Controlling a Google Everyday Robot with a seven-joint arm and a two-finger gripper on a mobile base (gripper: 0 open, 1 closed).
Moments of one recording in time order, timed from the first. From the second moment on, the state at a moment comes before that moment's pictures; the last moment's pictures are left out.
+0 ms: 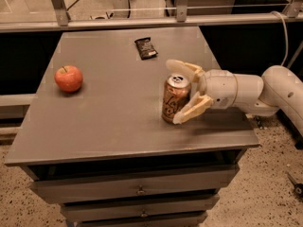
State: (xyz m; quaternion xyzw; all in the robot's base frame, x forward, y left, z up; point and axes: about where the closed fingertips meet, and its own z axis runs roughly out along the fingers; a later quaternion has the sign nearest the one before) arm 0.513 -0.058 0.907 -0.49 0.47 0.48 0.55
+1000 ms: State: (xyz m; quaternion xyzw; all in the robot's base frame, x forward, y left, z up) arm 0.532 -0.149 0.927 -0.56 0.53 0.37 0.52
